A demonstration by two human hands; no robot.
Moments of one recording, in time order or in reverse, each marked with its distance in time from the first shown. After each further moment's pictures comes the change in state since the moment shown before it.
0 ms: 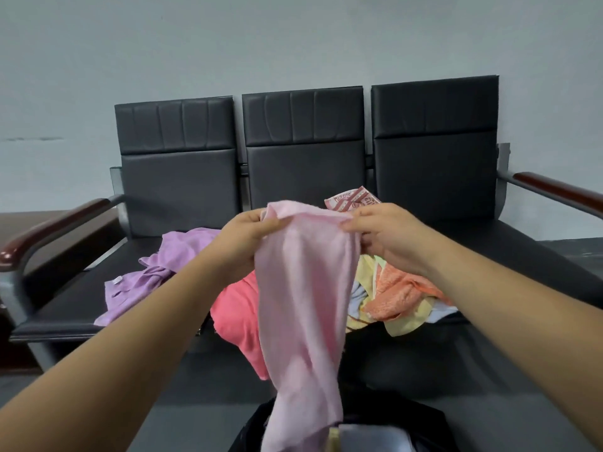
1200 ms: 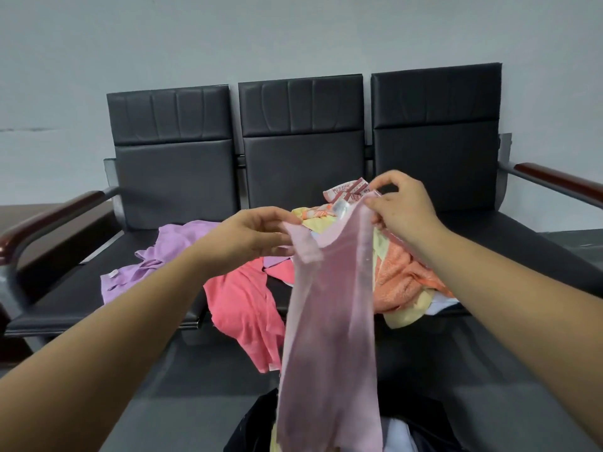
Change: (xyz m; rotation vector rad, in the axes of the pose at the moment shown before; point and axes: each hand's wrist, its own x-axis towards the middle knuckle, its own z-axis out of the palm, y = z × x) left_hand -0.003 0.000 -0.007 0.211 -0.175 -0.040; right_hand 0.023 0.013 -0.022 -0.369 0.517 -0.174
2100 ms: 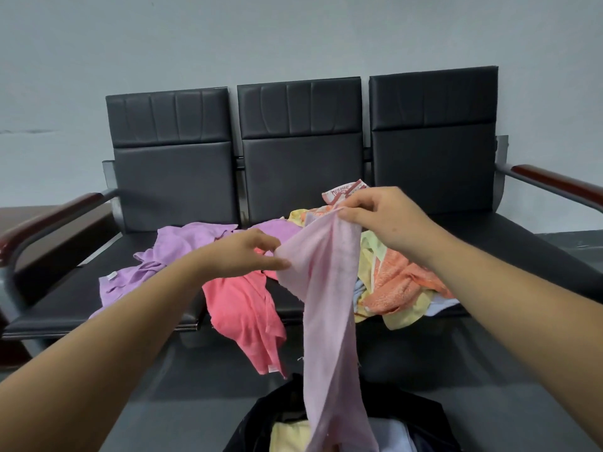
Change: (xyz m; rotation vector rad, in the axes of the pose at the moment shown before) left_hand -0.001 -0.014 -0.017 0.847 -0.019 -0.125; right_hand -0.028 -0.026 -0.004 0.011 -0.384 -0.189
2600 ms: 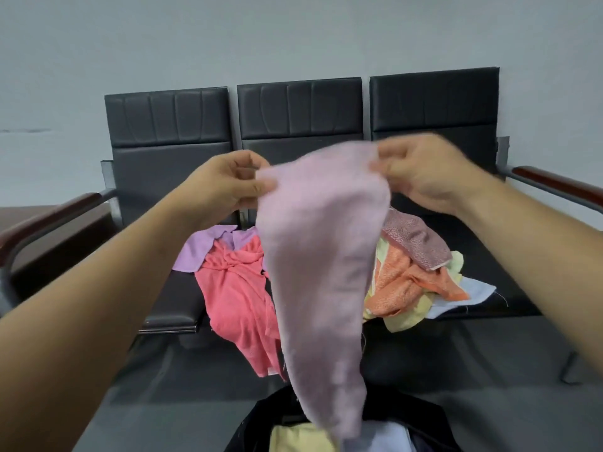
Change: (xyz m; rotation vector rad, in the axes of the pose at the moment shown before) left_hand 0.010 0.035 -0.064 -0.696 0.298 0.176; right_hand 0.037 -0.020 -0.053 0.207 0.026 0.049
